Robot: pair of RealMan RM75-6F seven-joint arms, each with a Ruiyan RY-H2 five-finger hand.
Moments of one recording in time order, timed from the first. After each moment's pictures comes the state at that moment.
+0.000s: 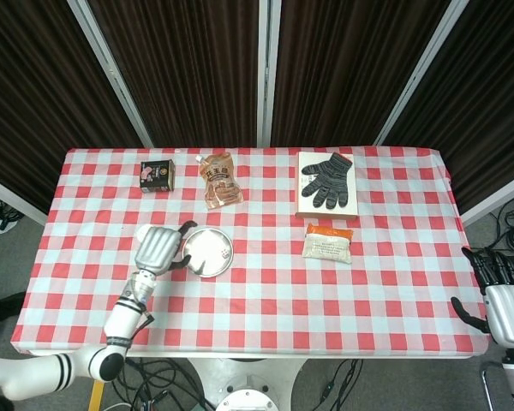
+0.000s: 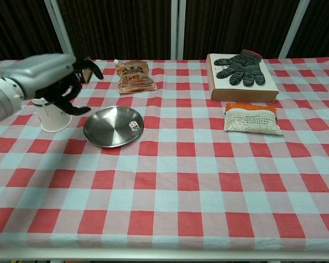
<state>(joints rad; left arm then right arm) -0.61 -1.62 -0.18 -1.49 1.16 1.16 0.36 0.07 -1.06 0.05 -1.57 -1.55 1.51 0.11</state>
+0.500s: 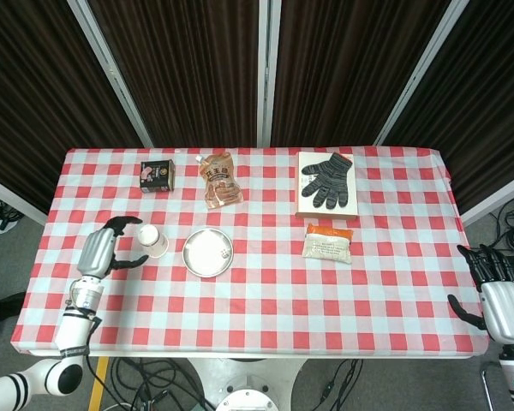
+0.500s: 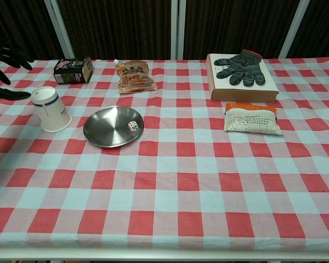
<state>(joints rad) -0.45 -1.50 -0.18 -1.43 1.19 1.18 -0.18 0.08 -1.06 0.05 -1.57 -1.56 1.50 0.11</state>
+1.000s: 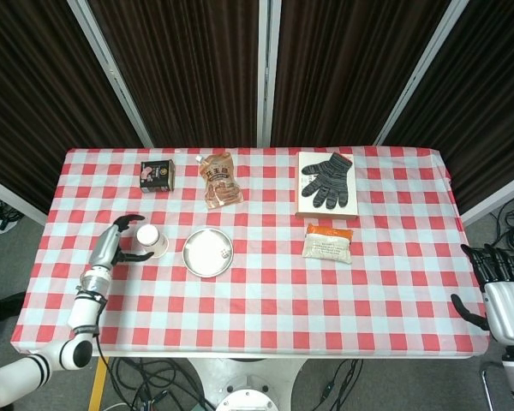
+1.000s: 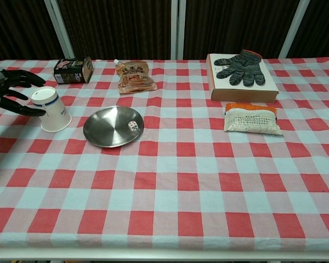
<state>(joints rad) -0.51 -1.64 -0.24 -1.12 1.14 0.93 -0.48 0.07 -1.05 0.05 -1.60 -1.55 1.50 0.07</state>
